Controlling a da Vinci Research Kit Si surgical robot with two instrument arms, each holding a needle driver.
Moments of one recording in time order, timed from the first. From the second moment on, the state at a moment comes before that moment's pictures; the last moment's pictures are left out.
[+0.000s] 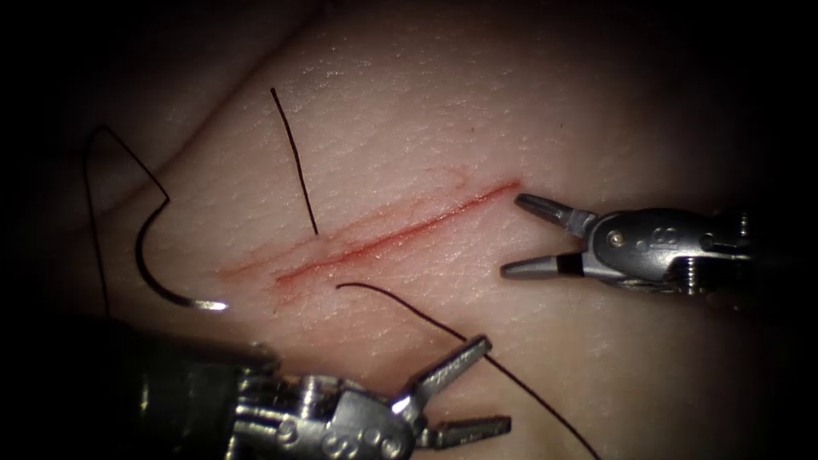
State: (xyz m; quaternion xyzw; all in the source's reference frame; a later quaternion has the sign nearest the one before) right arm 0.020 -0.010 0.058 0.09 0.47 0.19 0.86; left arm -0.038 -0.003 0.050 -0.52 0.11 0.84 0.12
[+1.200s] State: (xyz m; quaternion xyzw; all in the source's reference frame) right arm 0.021 -0.012 0.059 0.11 0.50 0.17 0.84; left arm -0.036 -0.001 0.050 -0.54 0.10 0.83 0.04
